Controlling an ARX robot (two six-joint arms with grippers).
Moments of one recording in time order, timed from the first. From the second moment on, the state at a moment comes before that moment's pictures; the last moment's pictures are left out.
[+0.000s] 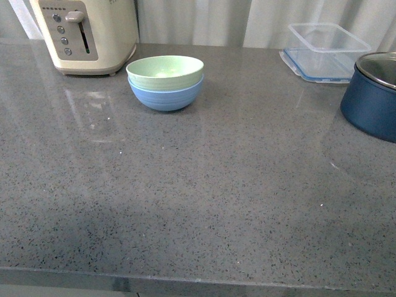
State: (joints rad) left arm 0.00 0.00 0.02 0.00 0.00 0.00; right arm 0.00 0.74 0.14 0.60 0.00 0.00
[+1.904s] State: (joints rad) left arm 0.00 0.00 0.02 0.00 0.00 0.00; right arm 0.00 0.00 0.01 0.00 0.00 0.00
